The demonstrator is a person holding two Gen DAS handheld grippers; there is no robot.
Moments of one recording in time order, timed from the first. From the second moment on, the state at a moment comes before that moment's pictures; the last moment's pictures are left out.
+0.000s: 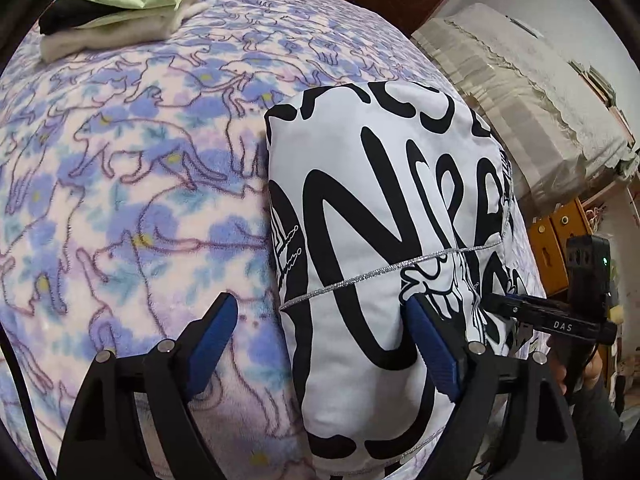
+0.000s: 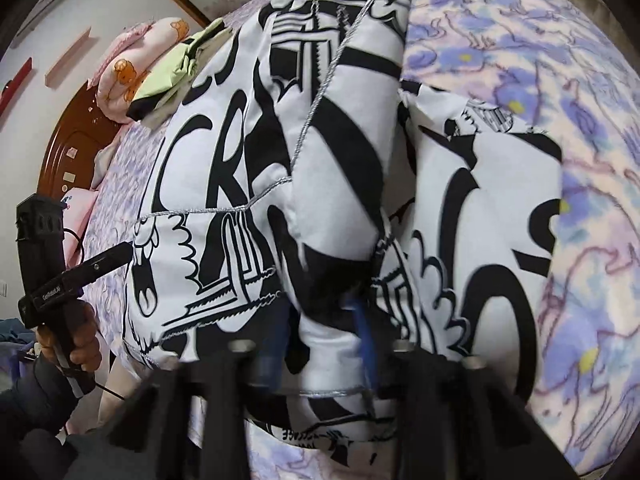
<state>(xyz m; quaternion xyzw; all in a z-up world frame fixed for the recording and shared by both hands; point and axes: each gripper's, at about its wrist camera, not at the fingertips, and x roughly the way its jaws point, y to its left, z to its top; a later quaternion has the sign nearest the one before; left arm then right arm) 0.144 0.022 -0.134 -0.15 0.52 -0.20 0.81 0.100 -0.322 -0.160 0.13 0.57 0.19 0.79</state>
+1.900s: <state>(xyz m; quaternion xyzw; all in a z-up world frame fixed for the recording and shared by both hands) 0.202 -0.129 -0.106 0.04 0.48 -0.19 0.85 0.140 -0.416 -0.149 0.18 0.49 -0.02 0.85</state>
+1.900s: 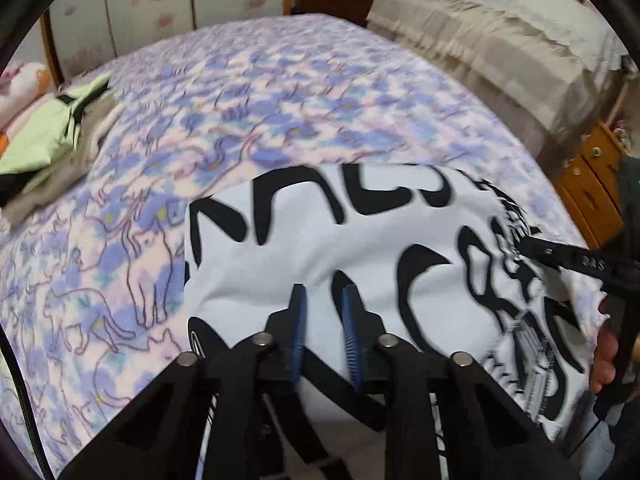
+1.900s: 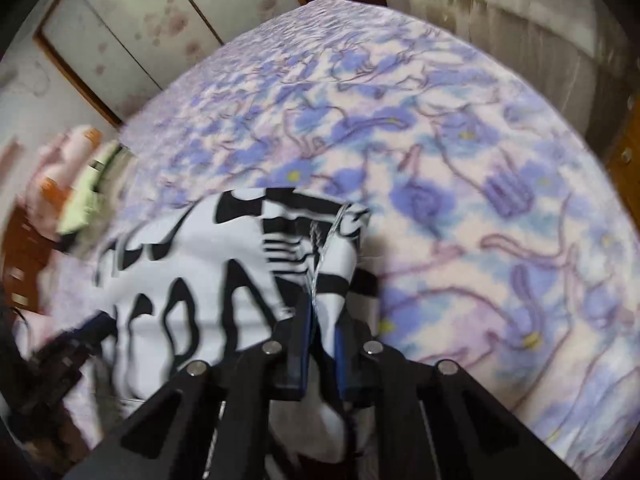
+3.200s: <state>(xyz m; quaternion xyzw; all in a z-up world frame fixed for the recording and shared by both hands) 0.079 -0.076 -0.109 0.02 0.46 -0.21 0.87 0.021 -0.341 -0.142 0.07 0.48 -0.03 0.87</state>
